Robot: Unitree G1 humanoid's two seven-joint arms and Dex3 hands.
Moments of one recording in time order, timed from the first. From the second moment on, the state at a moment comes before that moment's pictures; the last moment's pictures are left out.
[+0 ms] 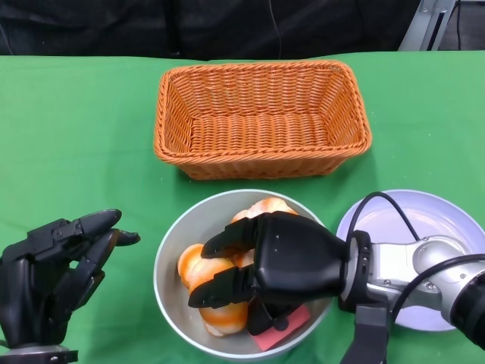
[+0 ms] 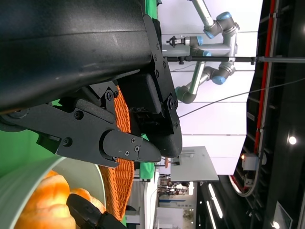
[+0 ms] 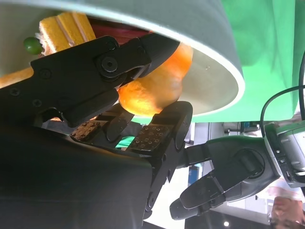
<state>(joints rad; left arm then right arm) -0.04 -0.08 0.25 0.40 -0.39 -0.74 -0.37 -0.74 -0.25 0.85 0.67 -1.15 -0.81 -0.61</state>
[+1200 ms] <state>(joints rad) -0.05 -0.09 0.25 0.42 -0.40 -0.74 -0.36 -0.77 -0.18 0.93 0.82 -1.16 -0.81 -0.93</state>
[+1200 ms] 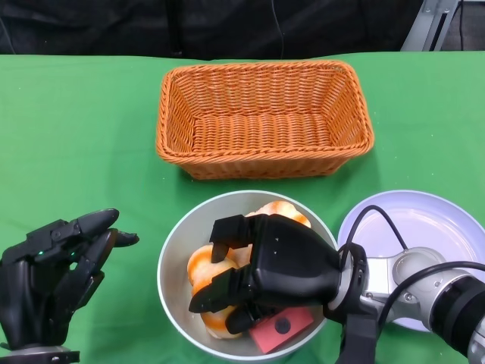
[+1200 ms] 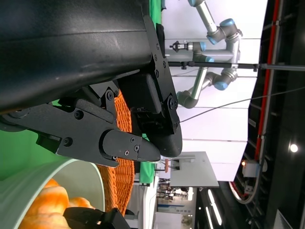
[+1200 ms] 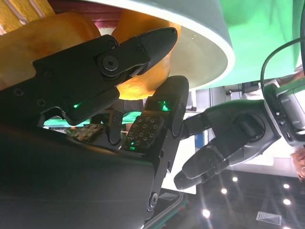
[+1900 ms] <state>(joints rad) -0.05 -0.08 0.25 0.44 -0.37 -0.74 -0.36 -0.83 -0.16 0.87 0.86 -1.13 -0.87 -0.99</state>
